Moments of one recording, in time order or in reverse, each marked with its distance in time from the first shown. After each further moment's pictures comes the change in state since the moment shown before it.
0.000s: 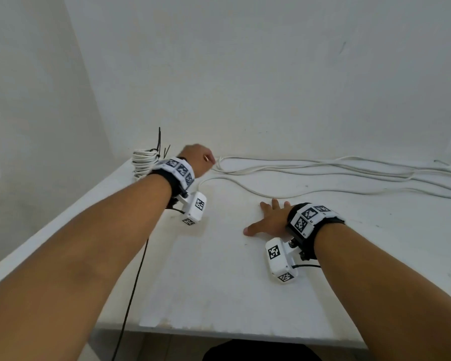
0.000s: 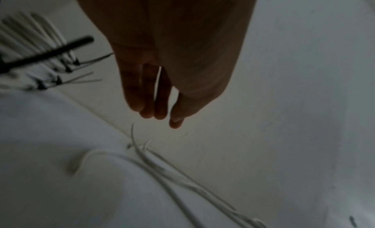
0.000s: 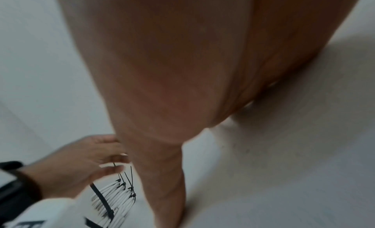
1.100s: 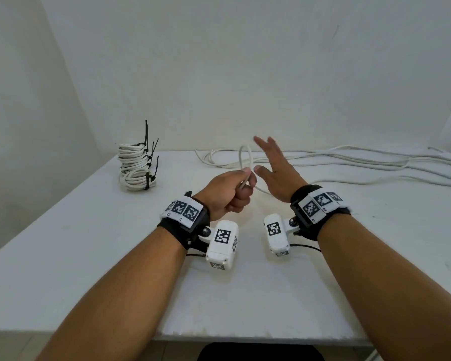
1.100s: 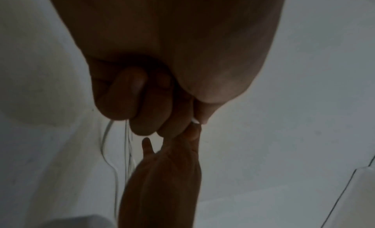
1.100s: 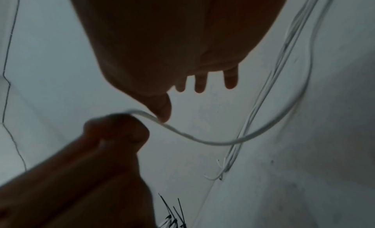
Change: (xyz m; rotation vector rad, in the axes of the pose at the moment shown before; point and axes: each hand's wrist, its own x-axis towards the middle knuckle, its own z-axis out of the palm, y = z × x) left_hand -0.083 0.076 0.048 -1.285 -0.519 -0.110; right_hand 0.007 0.010 -0.040 0.516 0.592 -0.539
